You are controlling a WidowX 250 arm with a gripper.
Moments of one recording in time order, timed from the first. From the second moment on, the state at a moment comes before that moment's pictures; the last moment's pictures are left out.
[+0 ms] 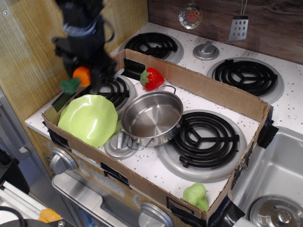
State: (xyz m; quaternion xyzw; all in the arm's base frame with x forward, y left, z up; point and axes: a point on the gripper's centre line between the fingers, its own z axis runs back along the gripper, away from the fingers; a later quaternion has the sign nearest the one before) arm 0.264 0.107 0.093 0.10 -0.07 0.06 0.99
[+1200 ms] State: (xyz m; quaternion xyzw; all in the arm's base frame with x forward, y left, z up) arm 0.323 -0.041 0.087 0.10 -0.04 0.38 0.92
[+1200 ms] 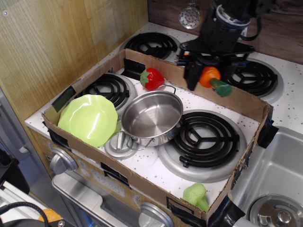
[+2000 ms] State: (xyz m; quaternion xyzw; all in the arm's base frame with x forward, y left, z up) arm 0.342 -0.037 0.034 -0.03 -0.12 0.47 0.87
